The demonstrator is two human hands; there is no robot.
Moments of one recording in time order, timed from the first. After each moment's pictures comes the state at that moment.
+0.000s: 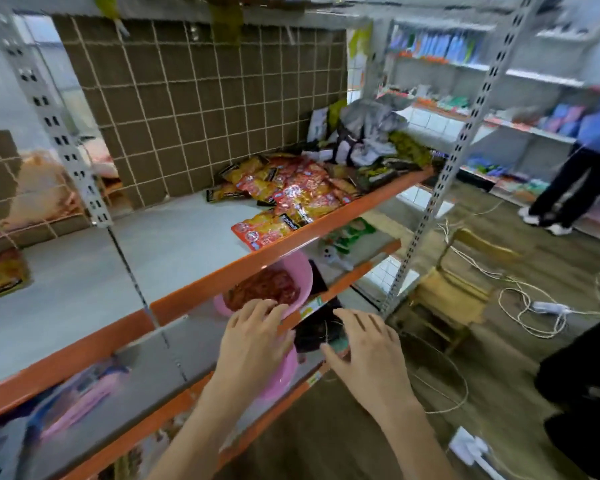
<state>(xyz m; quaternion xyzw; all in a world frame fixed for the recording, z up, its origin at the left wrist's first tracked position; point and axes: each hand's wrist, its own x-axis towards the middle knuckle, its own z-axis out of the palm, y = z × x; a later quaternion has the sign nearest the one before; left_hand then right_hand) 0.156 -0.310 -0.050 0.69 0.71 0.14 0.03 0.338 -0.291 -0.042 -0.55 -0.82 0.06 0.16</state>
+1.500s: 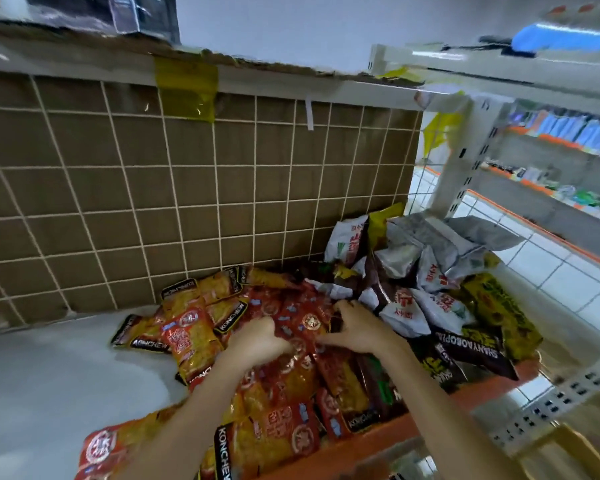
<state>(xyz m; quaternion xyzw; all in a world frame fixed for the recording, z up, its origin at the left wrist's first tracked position) 0.102 0.168 -0.047 0.45 0.82 0.18 0.30 0.258 0.295 -0.025 -0.36 -0.90 0.24 -0.05</state>
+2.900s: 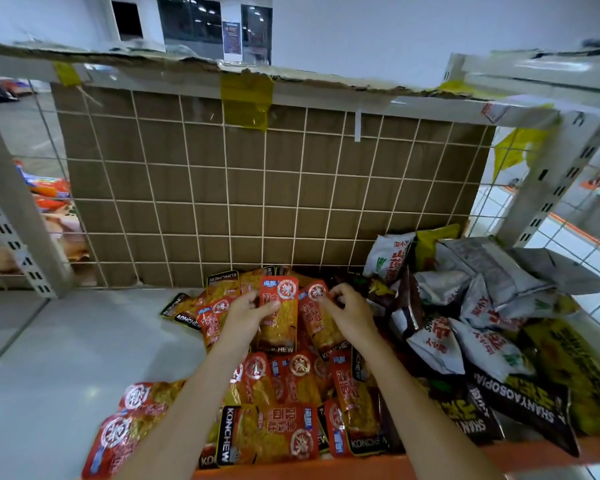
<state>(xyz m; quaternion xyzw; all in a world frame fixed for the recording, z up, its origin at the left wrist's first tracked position) 0.093 0.142 -0.032 0.13 0.68 0.66 0.29 0.199 0.295 -0.038 -0.33 -0.84 0.39 0.18</state>
